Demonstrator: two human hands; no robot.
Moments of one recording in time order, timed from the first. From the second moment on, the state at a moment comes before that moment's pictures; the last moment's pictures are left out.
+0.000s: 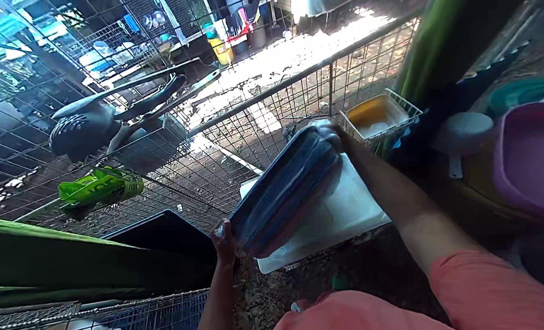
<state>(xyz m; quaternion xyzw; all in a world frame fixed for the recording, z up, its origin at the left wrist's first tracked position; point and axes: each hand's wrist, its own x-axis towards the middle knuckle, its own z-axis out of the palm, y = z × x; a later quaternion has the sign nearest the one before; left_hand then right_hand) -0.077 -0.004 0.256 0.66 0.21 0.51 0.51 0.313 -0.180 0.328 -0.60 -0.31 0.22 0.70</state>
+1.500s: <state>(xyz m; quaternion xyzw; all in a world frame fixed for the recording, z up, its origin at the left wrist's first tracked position) 0.002 0.044 0.234 0.69 0.38 0.32 0.53 0.133 -0.130 0.167 -0.67 -0.48 -0.25 0.50</state>
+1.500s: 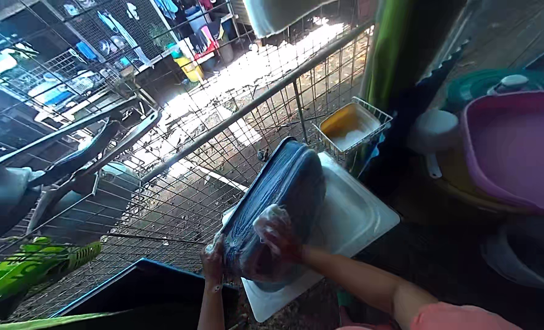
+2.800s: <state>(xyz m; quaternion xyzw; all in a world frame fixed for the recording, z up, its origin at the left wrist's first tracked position) -0.001 0.035 0.216 0.66 0.35 0.41 0.52 0.298 -0.175 0.150 -0.77 -0.22 -0.13 0.59</state>
